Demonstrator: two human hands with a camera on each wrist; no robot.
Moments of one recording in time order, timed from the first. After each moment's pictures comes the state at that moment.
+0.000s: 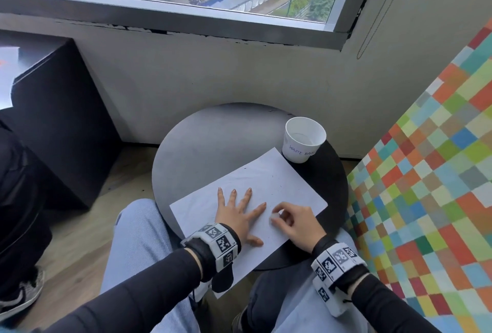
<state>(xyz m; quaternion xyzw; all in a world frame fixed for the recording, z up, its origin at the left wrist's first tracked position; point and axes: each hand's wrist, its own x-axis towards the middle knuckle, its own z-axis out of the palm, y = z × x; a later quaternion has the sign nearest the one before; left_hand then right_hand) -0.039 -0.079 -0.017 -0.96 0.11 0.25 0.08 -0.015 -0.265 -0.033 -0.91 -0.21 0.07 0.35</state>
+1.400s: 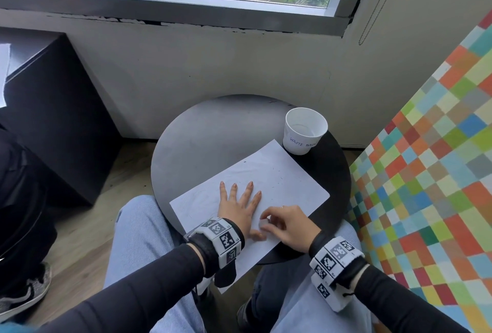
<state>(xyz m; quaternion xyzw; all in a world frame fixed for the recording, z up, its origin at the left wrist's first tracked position) -0.038 -0.083 -0.020 -0.96 0.10 0.25 0.11 -0.023 -0.256 -0.031 -0.89 -0.31 0.11 0.32</state>
